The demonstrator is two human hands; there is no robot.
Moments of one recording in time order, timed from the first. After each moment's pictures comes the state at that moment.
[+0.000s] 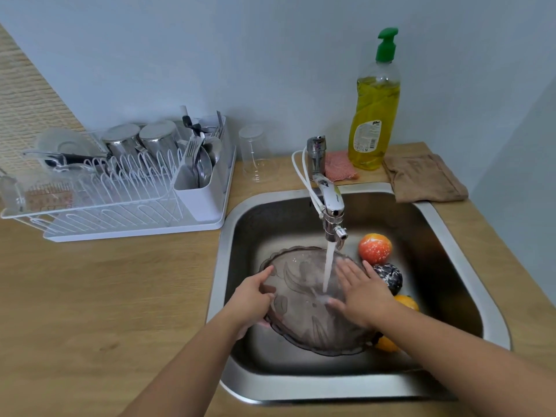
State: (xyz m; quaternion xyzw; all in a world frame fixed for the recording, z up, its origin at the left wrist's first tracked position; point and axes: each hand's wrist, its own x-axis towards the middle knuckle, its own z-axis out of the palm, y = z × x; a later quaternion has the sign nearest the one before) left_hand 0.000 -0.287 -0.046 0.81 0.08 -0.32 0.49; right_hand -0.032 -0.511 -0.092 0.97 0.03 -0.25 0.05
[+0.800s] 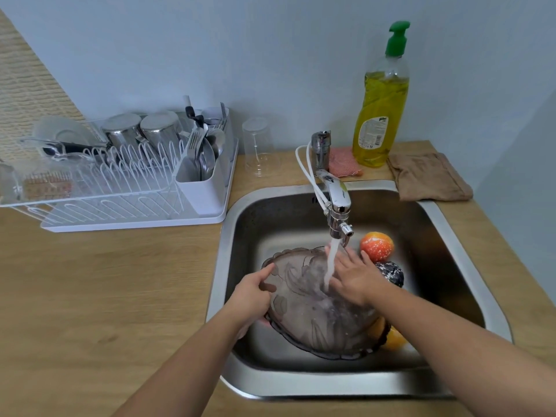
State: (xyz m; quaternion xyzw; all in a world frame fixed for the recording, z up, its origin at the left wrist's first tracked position) left_hand -0.005 -0.287 -0.043 0.80 0.09 -0.32 0.50; right_hand 0.001 -0.518 -0.109 0.97 0.04 -0.22 -0.06
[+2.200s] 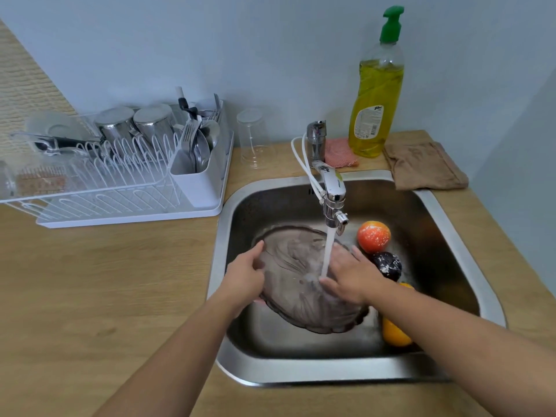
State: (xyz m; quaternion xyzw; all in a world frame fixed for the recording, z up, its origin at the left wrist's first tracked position) left_hand 0.004 -0.287 -0.032 0.85 0.06 -0.23 0.46; right_hand -0.014 -0.514 -0.113 0.98 0.06 -0.18 -0.09
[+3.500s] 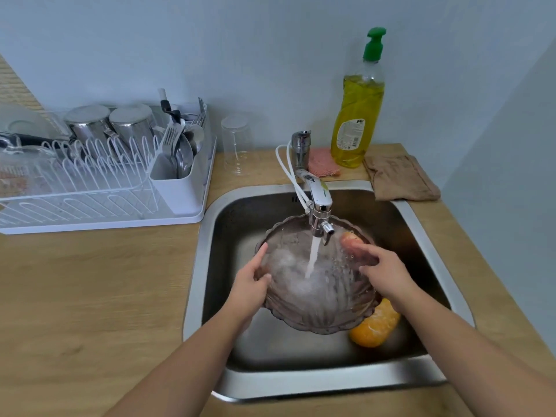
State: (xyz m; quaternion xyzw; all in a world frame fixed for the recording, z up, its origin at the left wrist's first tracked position) left_hand 0.005 -0.315 -0.068 0.73 0.05 -0.25 0.63; right_hand -0.047 -0.557 -0.052 0.82 -0.29 -0.03 -0.49
